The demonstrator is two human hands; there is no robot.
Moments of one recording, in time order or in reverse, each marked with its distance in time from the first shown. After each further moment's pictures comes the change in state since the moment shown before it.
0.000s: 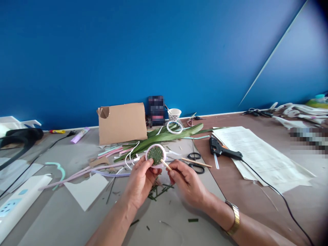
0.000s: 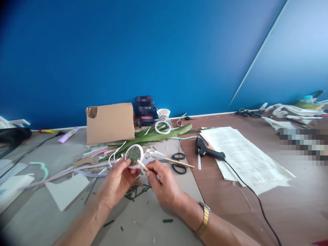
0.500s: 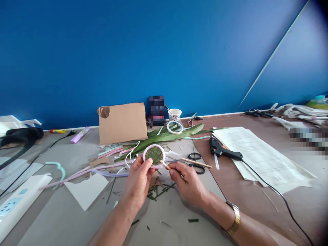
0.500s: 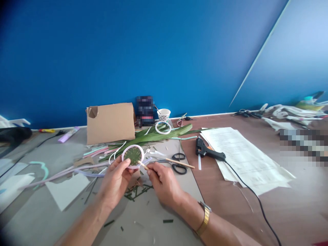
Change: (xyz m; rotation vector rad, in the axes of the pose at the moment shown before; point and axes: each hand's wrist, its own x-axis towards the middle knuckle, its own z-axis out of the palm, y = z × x) left_hand 0.002 -0.003 -0.003 0.106 0.072 0.131; right_hand 0.002 0.003 -0.001 -0.038 -0.029 0.102
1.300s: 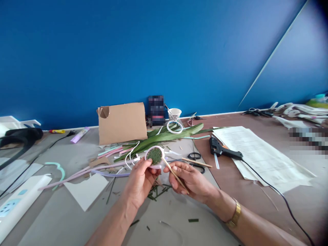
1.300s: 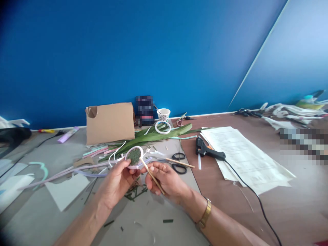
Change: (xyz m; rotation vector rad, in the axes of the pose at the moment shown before) left_hand 0.001 0.002 -0.001 -0.135 0.005 -0.212; right_hand 0.005 -0.001 -0.006 1.003 -0.283 0.393
